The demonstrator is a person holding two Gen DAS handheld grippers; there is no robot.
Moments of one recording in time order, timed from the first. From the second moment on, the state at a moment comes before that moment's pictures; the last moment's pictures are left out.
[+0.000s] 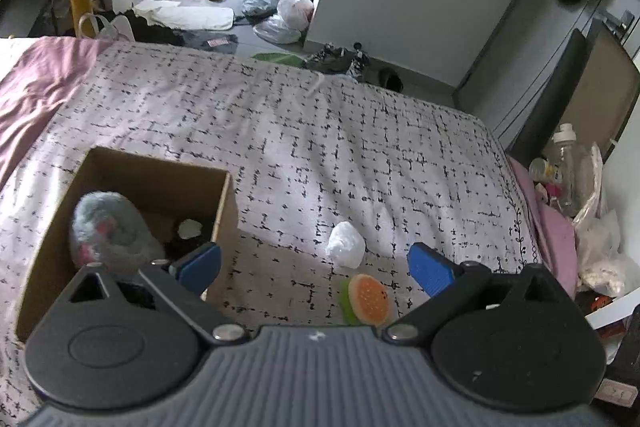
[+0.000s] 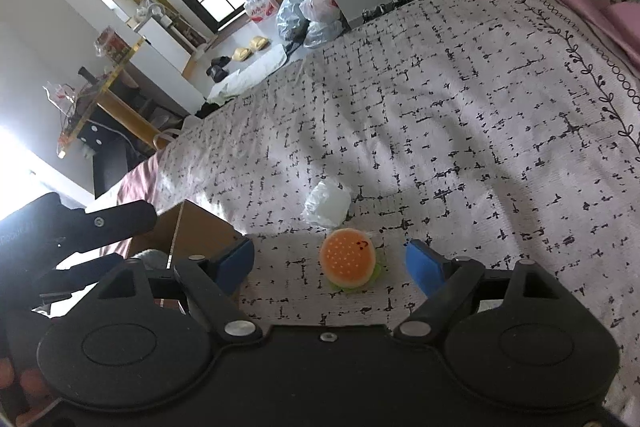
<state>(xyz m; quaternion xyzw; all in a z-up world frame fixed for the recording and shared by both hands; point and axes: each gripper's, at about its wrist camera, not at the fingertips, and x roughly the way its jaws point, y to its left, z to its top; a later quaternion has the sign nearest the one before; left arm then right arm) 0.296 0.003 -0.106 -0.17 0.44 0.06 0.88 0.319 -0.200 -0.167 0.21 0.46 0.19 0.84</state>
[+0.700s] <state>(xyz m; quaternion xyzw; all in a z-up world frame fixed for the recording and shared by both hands) 0.346 -0.006 -0.154 -0.16 0.47 0.04 0.87 0.352 -0.170 -0.208 0.17 0.50 0.21 0.82</state>
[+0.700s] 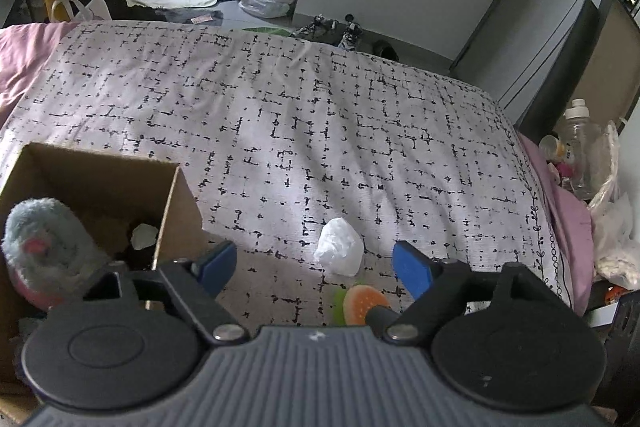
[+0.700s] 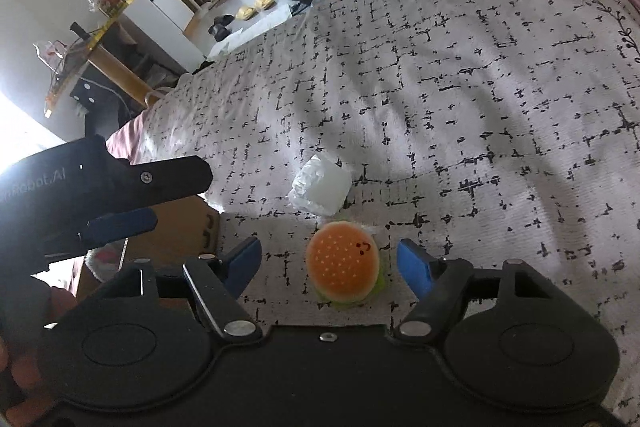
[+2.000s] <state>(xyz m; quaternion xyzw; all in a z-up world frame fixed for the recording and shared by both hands) 0.407 -0.035 -0.236 -0.18 0.52 0.03 0.83 0.372 -0.198 -0.251 0.24 0.55 0.18 0.78</state>
